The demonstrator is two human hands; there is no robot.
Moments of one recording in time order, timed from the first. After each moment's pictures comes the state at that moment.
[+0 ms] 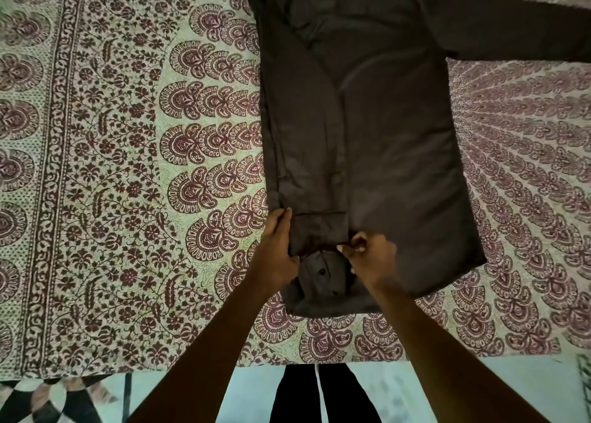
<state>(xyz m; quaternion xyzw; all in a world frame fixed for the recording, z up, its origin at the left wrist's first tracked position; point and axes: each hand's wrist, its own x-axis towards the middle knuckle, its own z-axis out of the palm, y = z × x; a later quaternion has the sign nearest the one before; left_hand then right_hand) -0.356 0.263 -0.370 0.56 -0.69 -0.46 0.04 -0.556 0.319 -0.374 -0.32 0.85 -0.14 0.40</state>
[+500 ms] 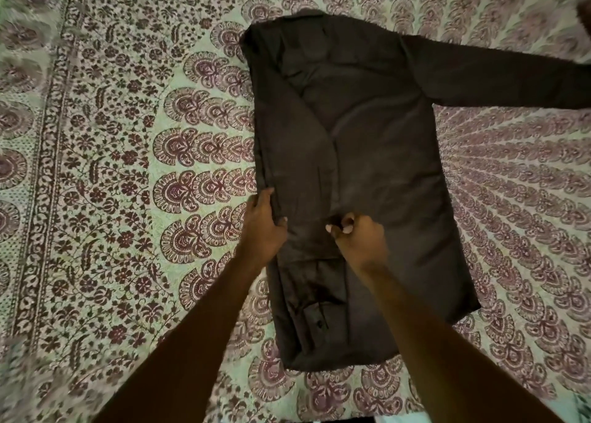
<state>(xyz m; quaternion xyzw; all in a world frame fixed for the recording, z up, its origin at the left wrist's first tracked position) -0.389 0.125 -0.355 0.64 -0.63 -0.43 0.12 -0.571 0.199 -0.341 -0.37 0.86 -0.12 0.34</state>
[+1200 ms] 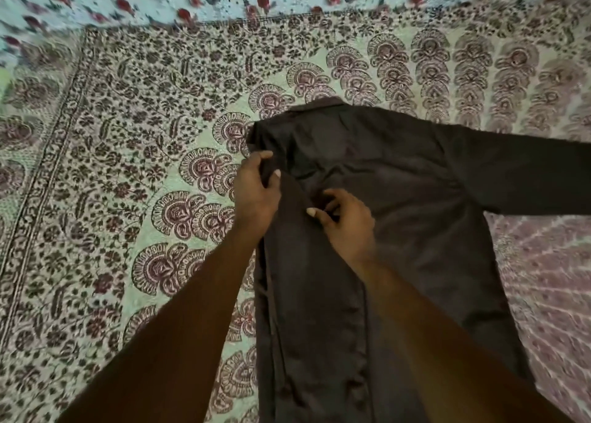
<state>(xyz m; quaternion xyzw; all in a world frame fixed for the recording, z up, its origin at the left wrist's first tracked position) -0.461 -0.172 -0.375 0.63 -0.64 -0.32 0.31 -0.613 -0.081 -0.385 -0.48 0.78 -0.24 0.31</state>
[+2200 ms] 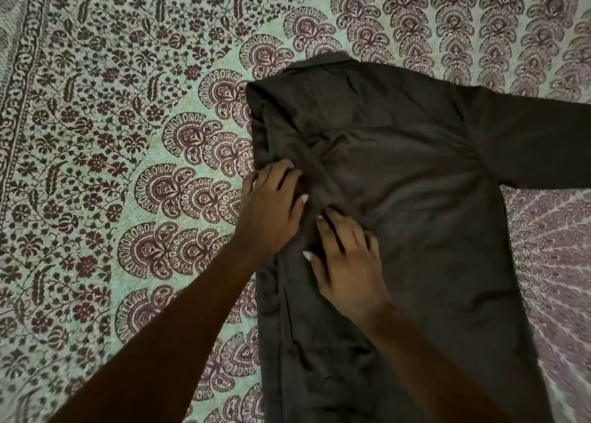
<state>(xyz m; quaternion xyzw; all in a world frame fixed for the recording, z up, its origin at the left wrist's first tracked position) -0.448 -0.122 -0.423 0.48 -0.86 -0.11 0.12 -0.588 0.014 -0.417 -0.68 0.72 -0.08 0.08</state>
